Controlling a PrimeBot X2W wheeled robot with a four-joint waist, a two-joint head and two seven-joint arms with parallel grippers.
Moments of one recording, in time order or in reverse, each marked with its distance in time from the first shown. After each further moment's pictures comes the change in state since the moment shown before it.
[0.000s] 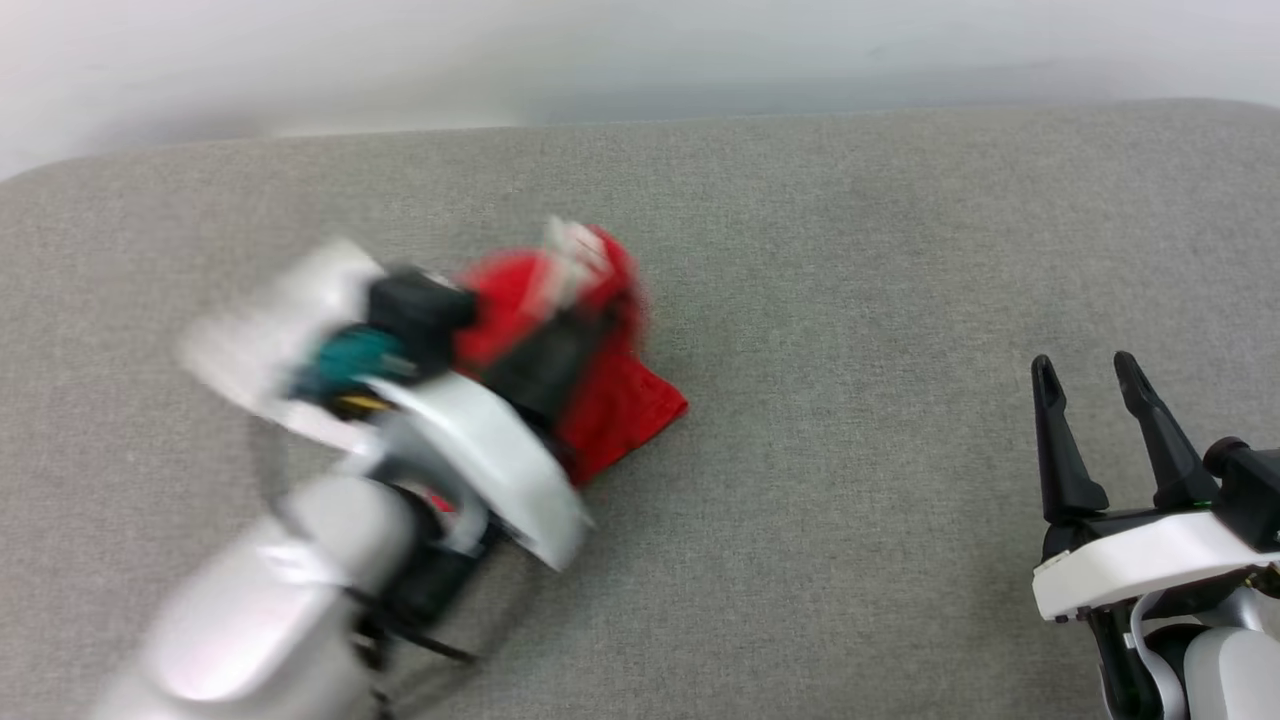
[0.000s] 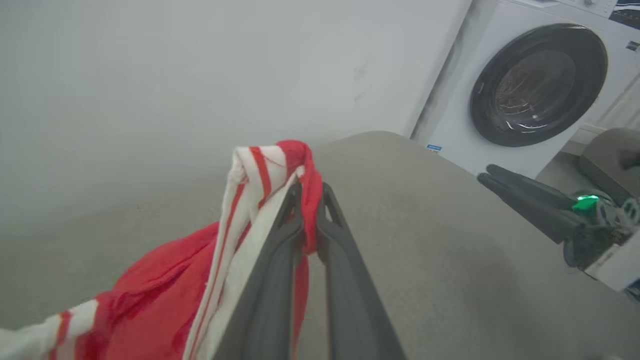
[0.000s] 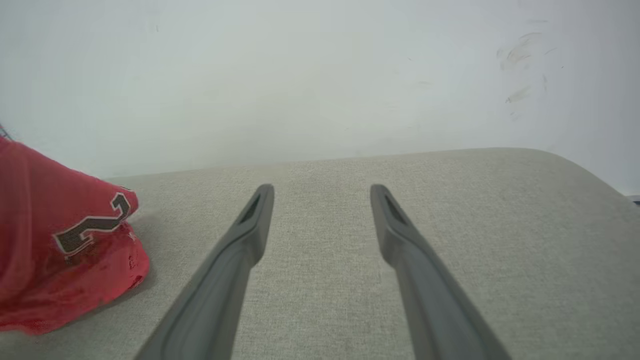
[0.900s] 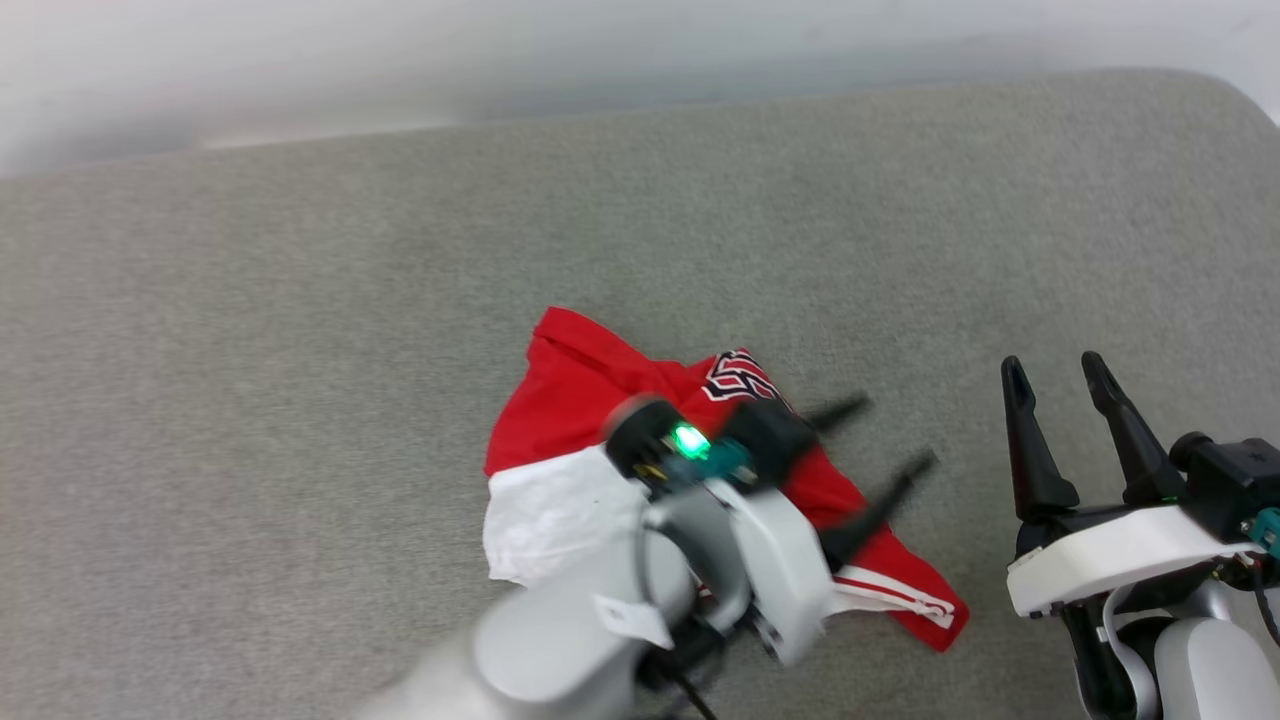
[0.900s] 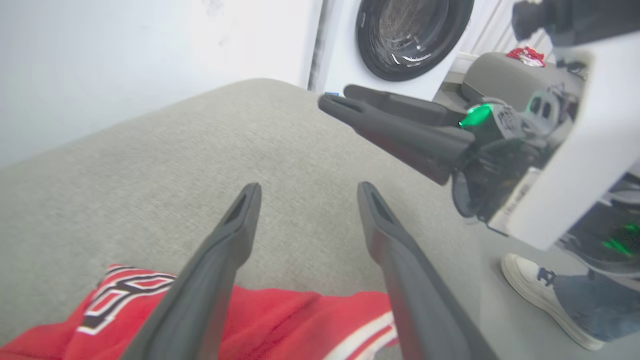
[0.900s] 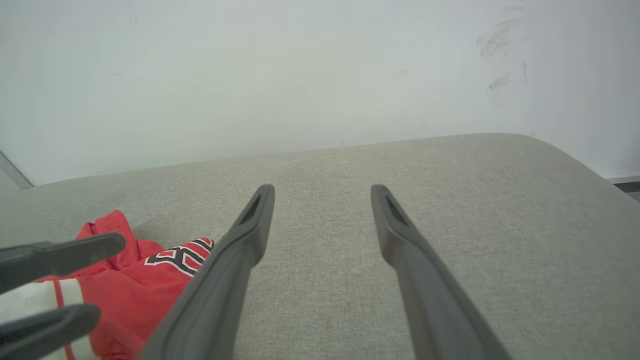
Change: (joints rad) left arm -0.089 -0.454 -0.341 0.464 0.158 -0.147 -0.118; right arm -0.027 0.009 0.030 0.055 0.002 0.000 -0.021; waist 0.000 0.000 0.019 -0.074
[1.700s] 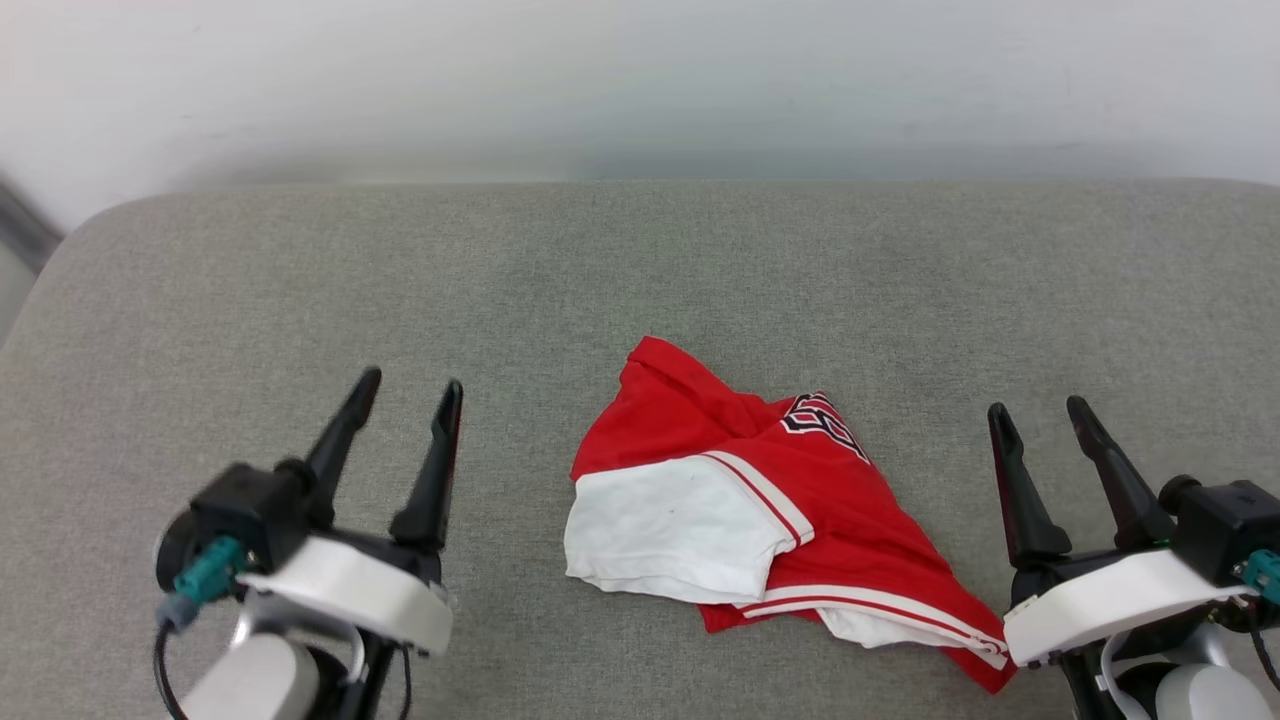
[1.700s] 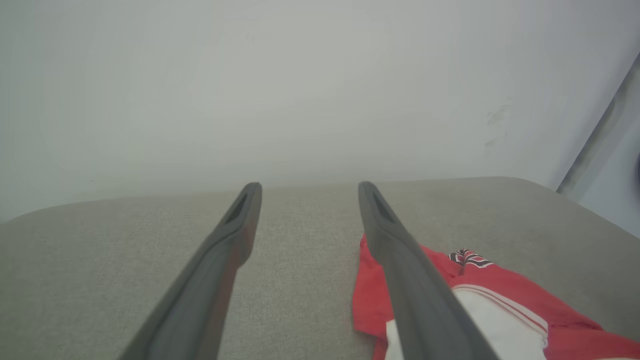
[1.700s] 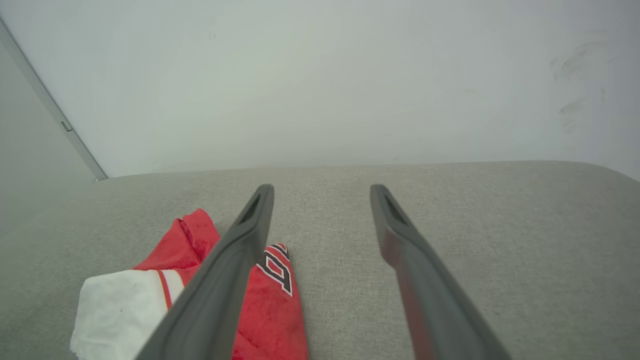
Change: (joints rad) left arm 0.460 0.409 0.573 -0.380 0.047 0.225 -0.167; right arm 0.084 -0.020 0.030 -0.060 0.027 0.000 0.028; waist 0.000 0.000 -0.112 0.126
